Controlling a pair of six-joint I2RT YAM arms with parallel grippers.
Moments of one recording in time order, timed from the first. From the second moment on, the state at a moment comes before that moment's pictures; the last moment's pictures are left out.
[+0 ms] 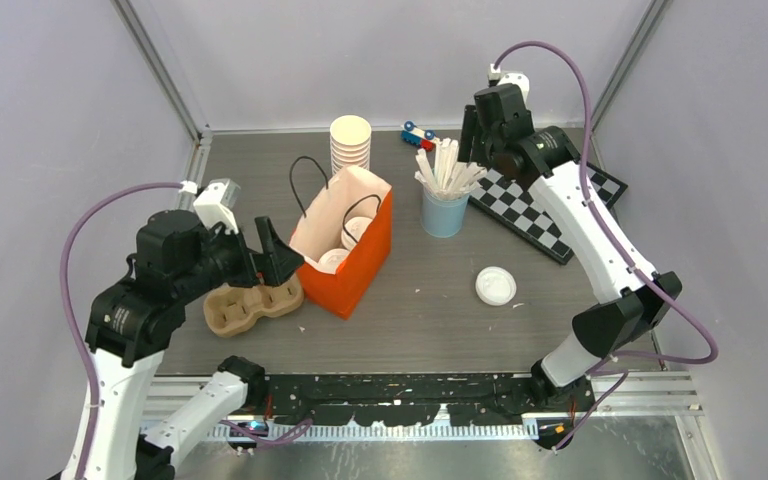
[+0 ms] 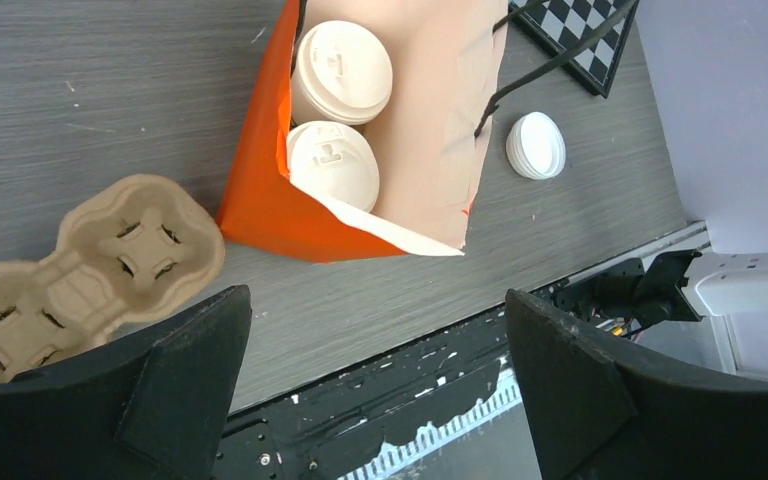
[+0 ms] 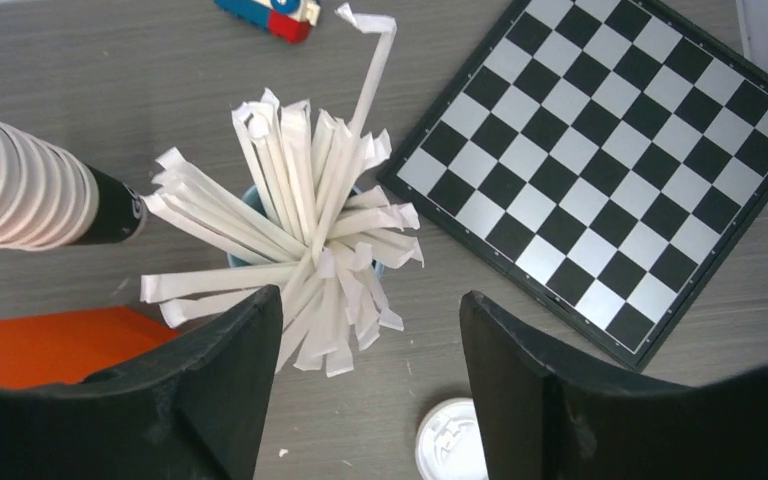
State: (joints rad) left arm -0.37 0.80 1.40 -1.13 0.19 -0.42; right arm 0.48 1.58 1.83 -0.89 0.45 0.39
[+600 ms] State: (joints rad) left arm -0.37 0.75 1.32 -1.15 0.18 -0.42; right arm 0.34 1.77 1.86 -0.64 0.38 0.26
